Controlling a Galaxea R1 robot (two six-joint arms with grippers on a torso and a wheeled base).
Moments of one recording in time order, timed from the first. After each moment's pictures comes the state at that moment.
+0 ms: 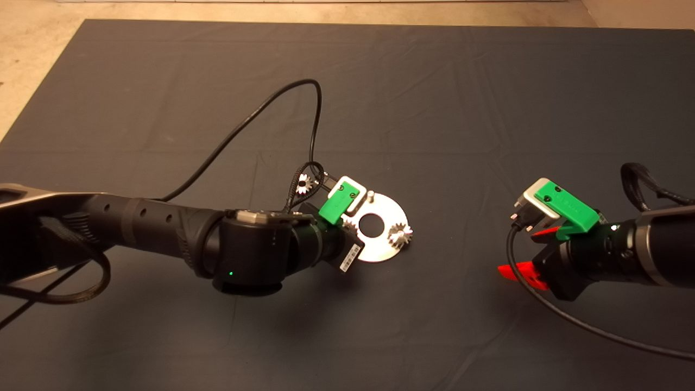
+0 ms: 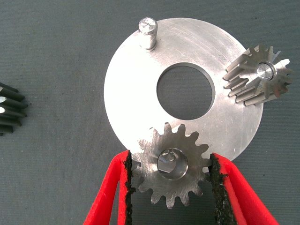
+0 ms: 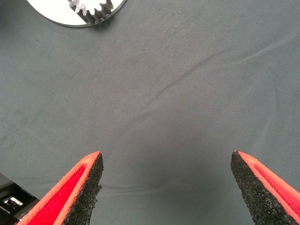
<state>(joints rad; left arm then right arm) -0.13 2.60 -0.72 1.12 1.41 -1.18 0.38 2.14 -0.36 -0.60 -1.49 1.20</state>
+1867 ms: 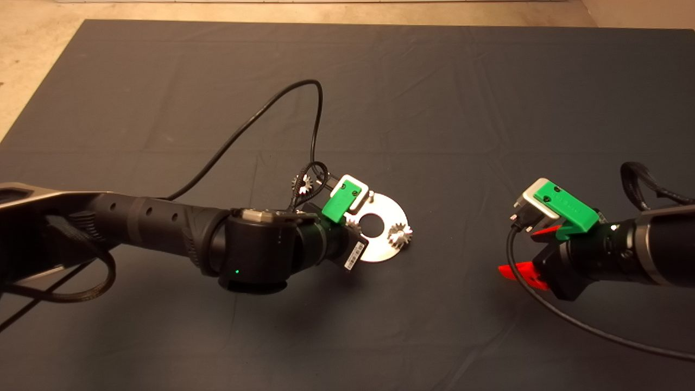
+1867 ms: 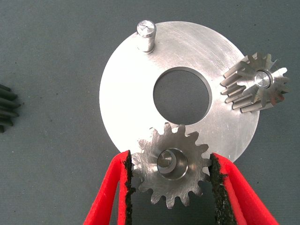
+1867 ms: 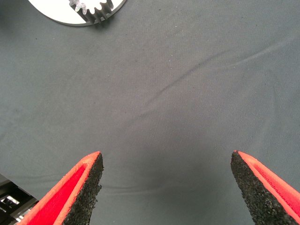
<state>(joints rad) -0.13 2.61 -0.73 1.12 1.40 -1.22 0.38 2.14 -0.36 -0.60 -1.49 1.18</state>
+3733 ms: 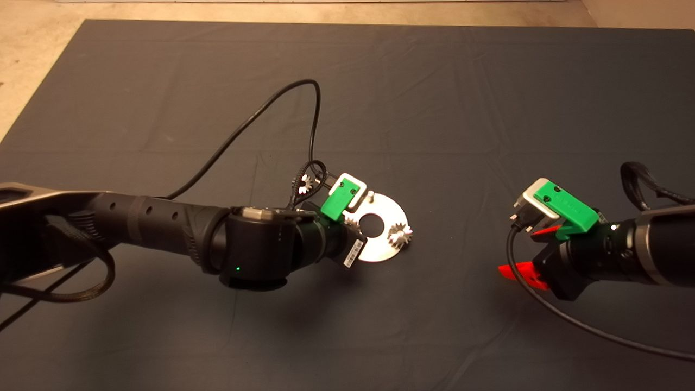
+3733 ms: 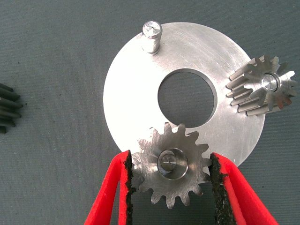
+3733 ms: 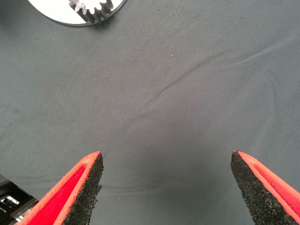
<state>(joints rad) -0.13 2.61 -0.75 1.12 1.39 -1.22 0.38 2.14 -0.36 -0.60 -1.49 1.18</state>
